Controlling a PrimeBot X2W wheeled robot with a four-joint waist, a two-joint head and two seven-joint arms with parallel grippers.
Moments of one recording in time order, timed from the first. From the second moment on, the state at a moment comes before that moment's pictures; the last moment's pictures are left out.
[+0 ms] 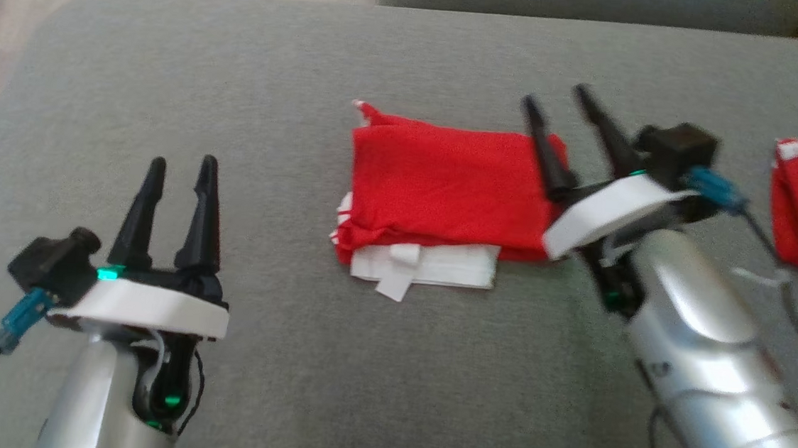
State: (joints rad) left arm -0.18 0.04 -0.09 0.19 -0.40 -0.12 -0.26; right arm -0.71 -0.11 0.50 0.77 0.48 0.13 -0.25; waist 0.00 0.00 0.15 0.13
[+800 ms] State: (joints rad) left arm -0.14 0.04 -0.06 0.18 -0.37 -0.12 -0.26; right arm -0.29 -0.06 0.02 0.39 0.10 0.13 -0.25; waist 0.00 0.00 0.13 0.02
